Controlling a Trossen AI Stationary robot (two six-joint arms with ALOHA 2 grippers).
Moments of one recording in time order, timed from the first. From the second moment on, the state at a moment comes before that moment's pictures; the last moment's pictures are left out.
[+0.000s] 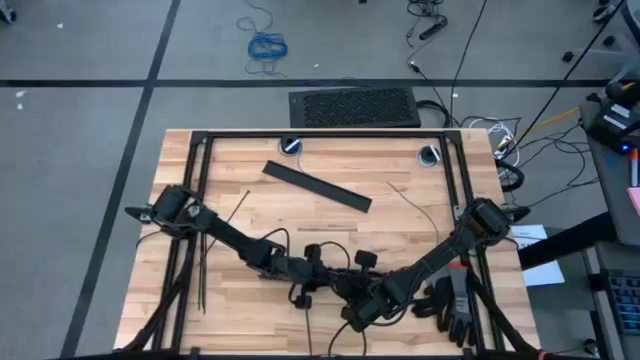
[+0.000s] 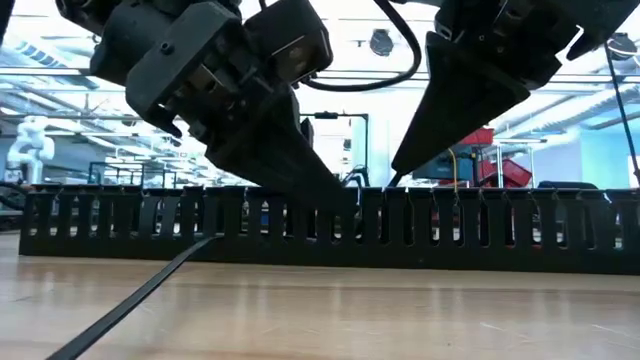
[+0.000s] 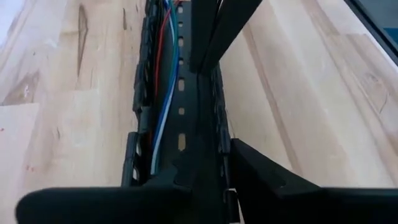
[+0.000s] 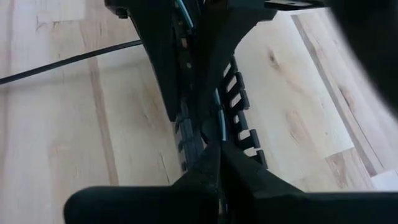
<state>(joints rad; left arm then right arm) -0.39 1.92 0.96 0.30 -0.11 -0.18 0.60 1.98 1.38 -0.61 0.60 0.75</state>
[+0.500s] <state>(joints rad) -0.38 1.92 0.96 0.28 -0.13 -0.28 0.60 1.98 1.38 -0.60 0.60 0.75</state>
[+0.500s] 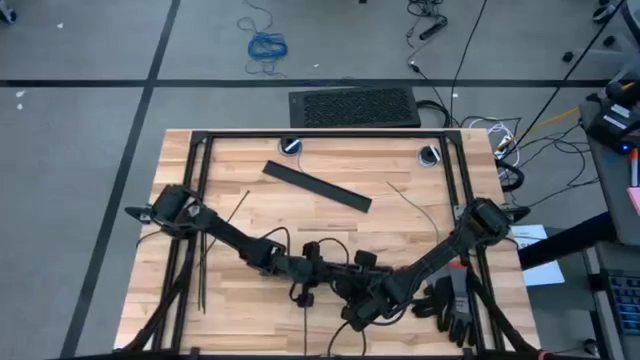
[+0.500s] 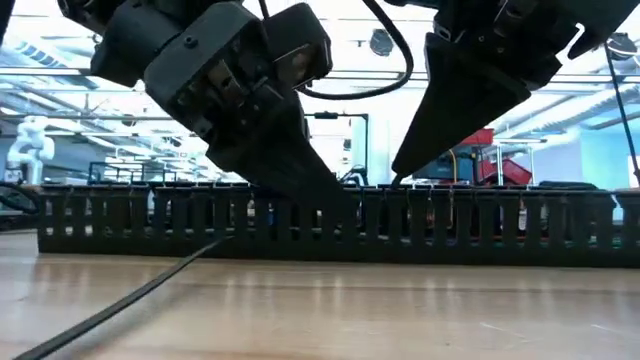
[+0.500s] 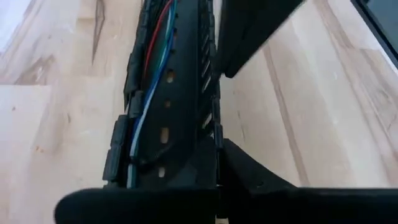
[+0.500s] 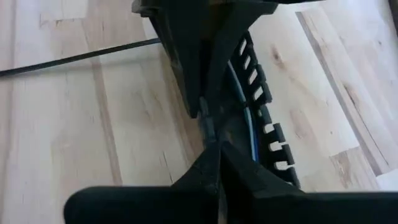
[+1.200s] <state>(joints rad) -0.27 2.05 0.97 0.37 0.03 -0.48 0.57 1.98 1.38 -0.51 0.57 0.67</state>
